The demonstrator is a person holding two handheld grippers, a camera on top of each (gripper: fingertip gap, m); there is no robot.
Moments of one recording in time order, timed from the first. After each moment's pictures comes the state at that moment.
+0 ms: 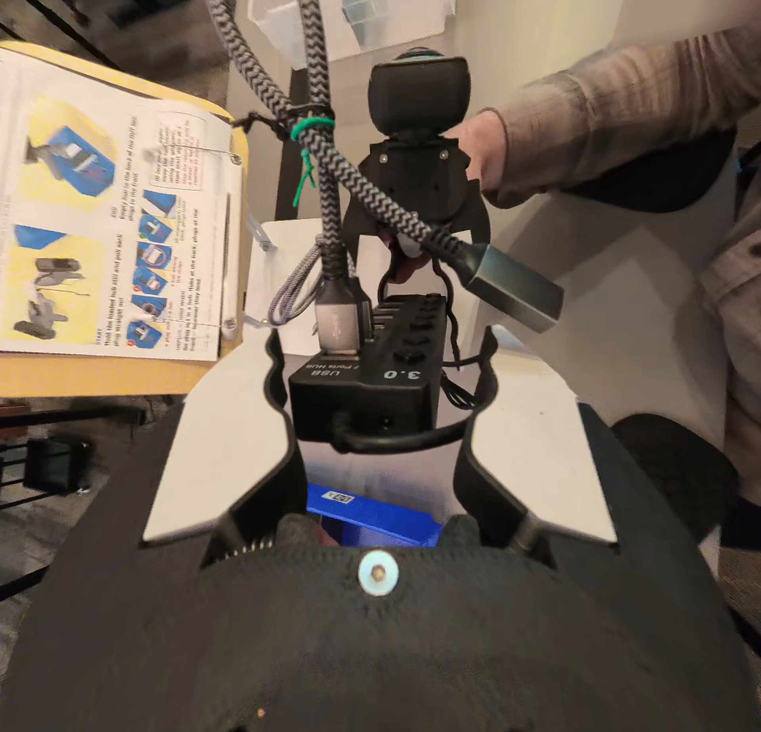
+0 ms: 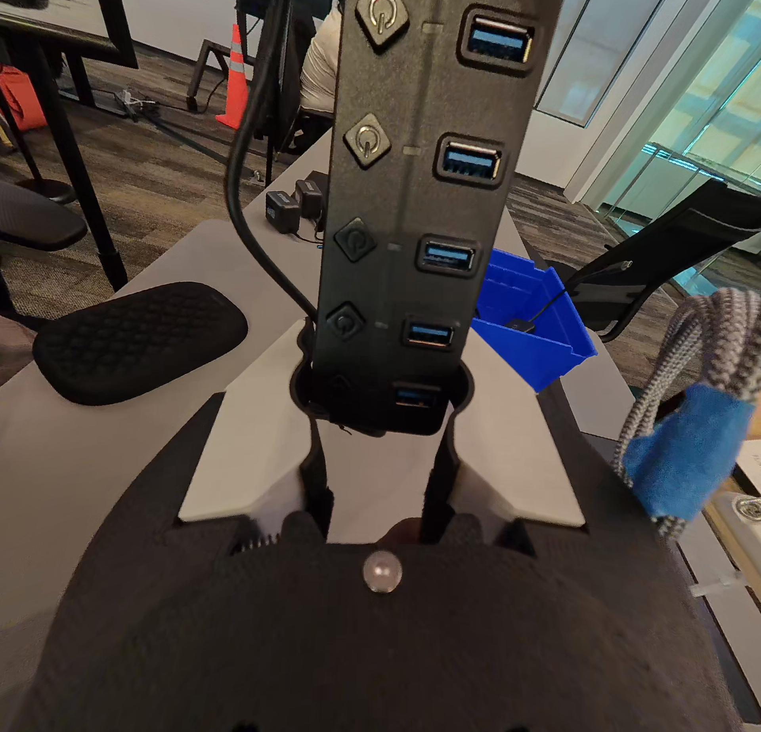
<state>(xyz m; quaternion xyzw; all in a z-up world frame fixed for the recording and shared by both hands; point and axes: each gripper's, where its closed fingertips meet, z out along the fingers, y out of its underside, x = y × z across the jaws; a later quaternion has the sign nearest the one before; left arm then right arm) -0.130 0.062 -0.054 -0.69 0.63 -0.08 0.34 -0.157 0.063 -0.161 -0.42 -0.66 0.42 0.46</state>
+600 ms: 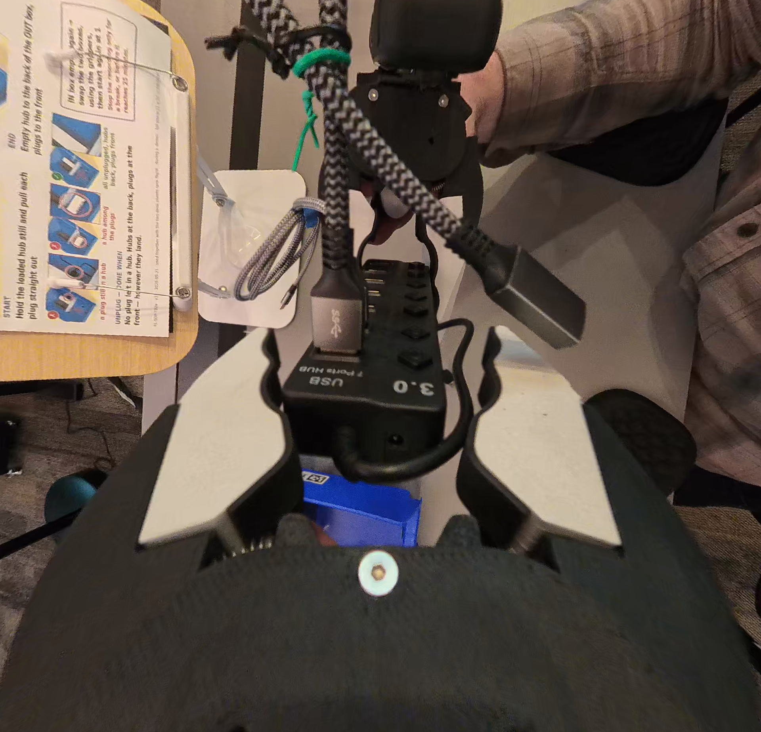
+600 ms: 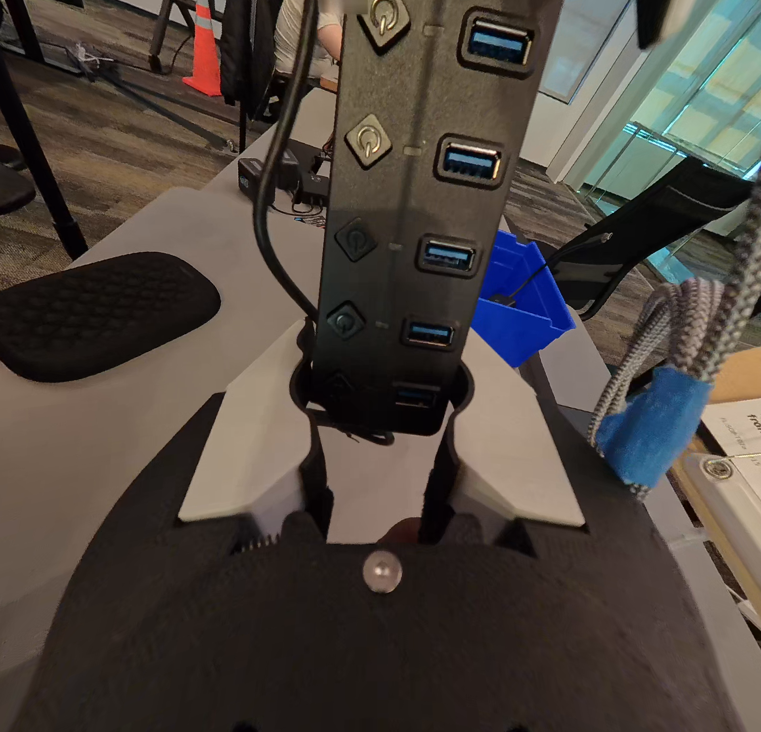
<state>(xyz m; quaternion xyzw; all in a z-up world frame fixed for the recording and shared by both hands) -0.137 0.073 -0.084 -0.73 0.62 -0.09 0.27 -0.155 0.081 -0.176 -0.43 -0.66 0.39 0.47</state>
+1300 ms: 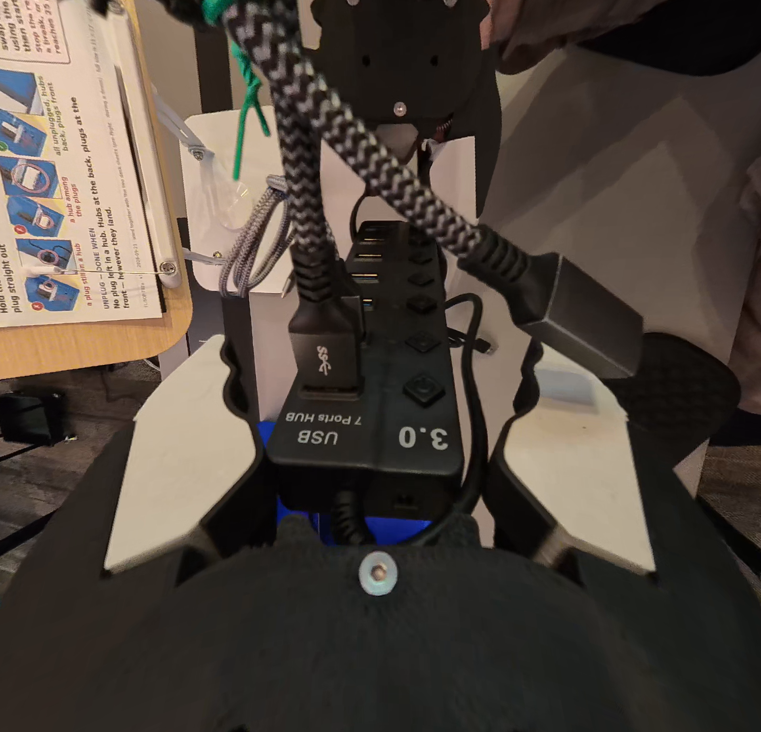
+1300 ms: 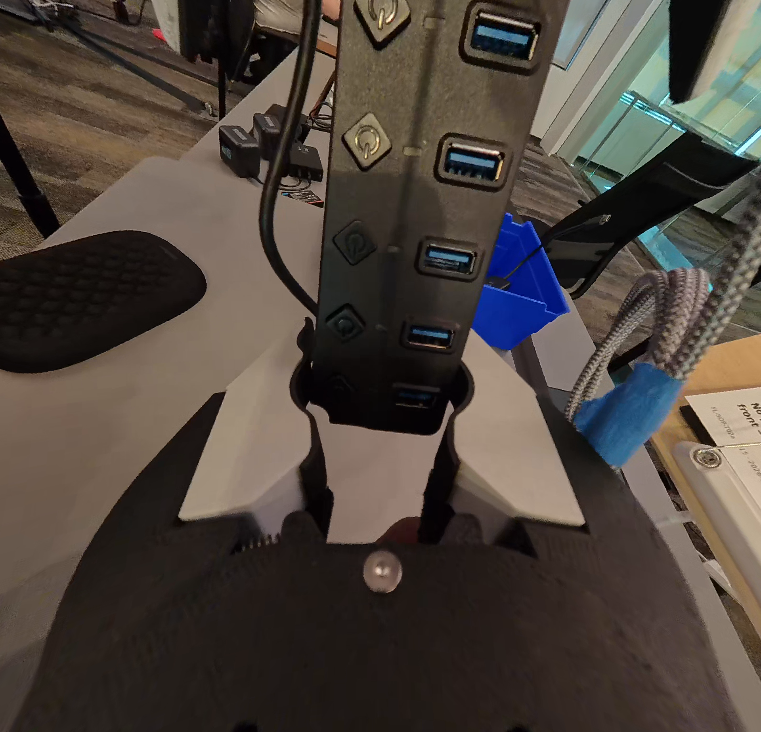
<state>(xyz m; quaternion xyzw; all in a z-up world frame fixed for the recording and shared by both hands) -0.149 0.075 -0.107 -0.72 0.66 -0.03 0.22 -0.158 0.083 -0.183 -0.45 -0.67 0.35 0.47</state>
